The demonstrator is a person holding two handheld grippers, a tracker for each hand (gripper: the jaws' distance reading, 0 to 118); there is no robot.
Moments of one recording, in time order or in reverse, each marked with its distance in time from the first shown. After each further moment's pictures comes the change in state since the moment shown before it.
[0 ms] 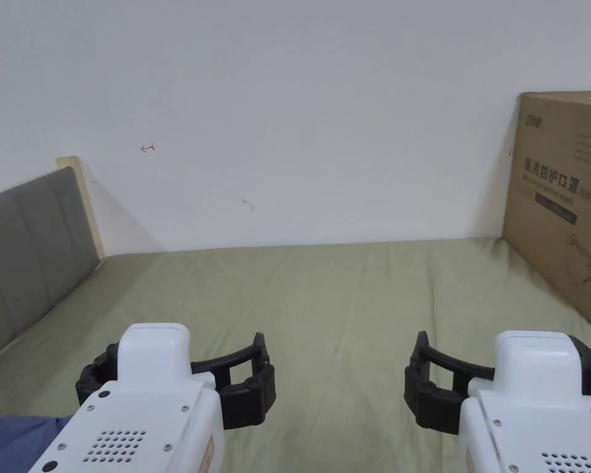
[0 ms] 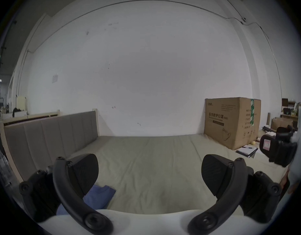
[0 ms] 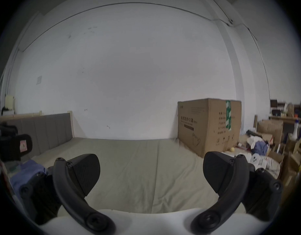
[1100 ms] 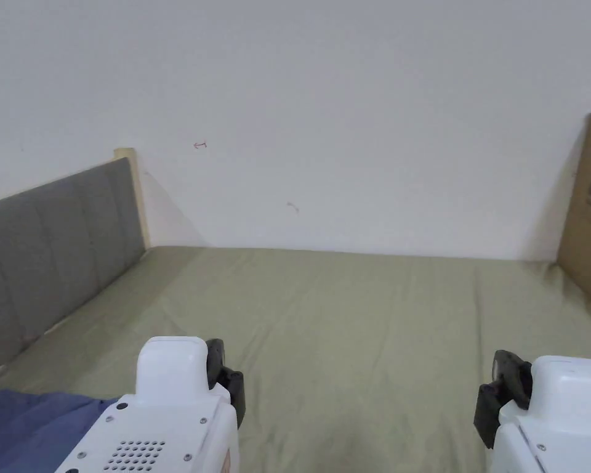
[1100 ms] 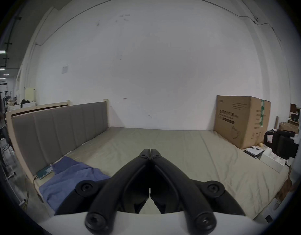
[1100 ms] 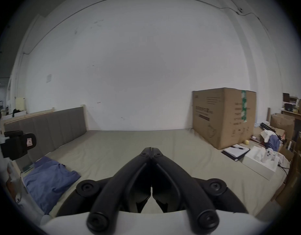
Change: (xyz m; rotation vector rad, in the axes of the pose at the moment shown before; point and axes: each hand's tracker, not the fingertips) left arm -0.032 -0.006 0.007 -0.058 0.120 0.041; right arm -0.024 0.006 -0.015 -0.109 0.155 -0.055
